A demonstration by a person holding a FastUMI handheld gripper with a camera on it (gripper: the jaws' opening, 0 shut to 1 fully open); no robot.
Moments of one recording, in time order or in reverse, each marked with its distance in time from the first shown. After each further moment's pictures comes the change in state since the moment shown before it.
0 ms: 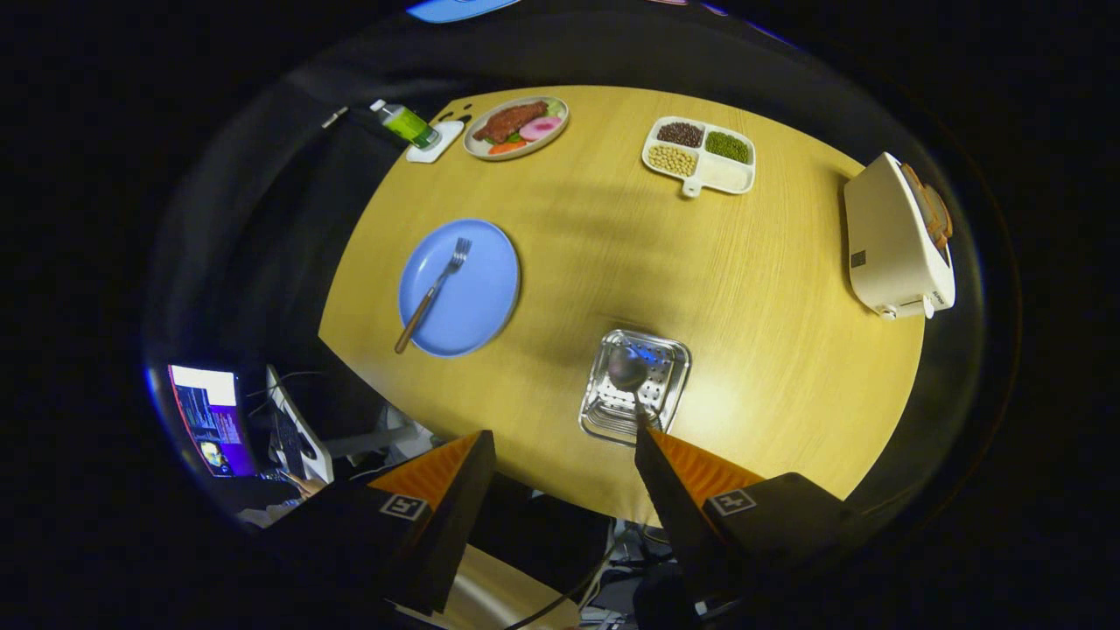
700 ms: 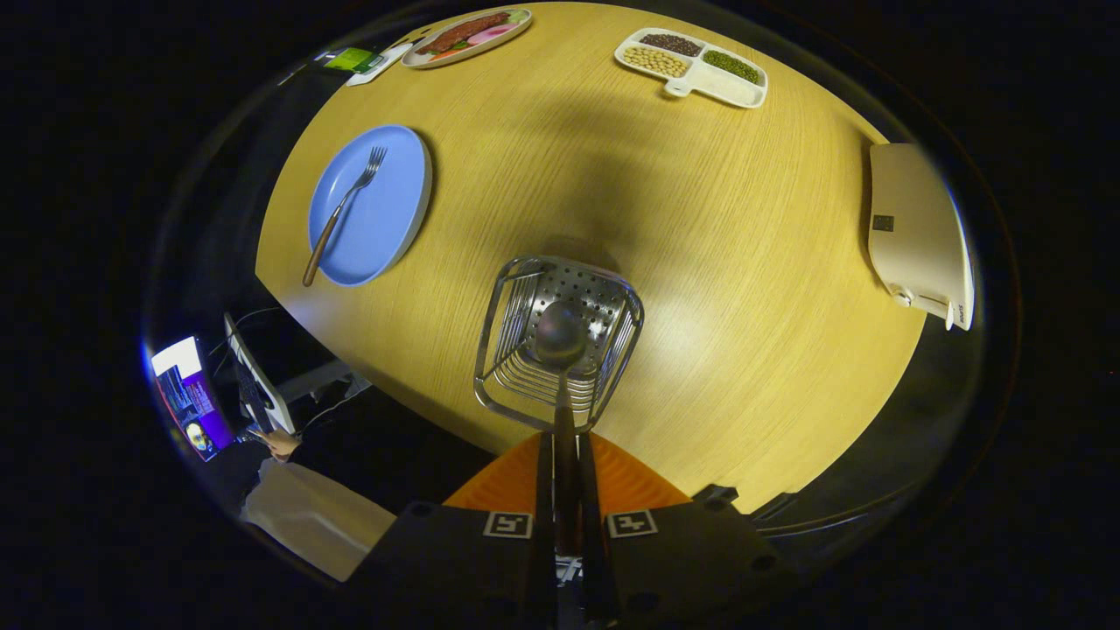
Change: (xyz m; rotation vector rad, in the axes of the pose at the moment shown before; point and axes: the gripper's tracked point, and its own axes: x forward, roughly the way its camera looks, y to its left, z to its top) arm 0.044 -0.084 -0.042 -0.048 0.403 -0.132
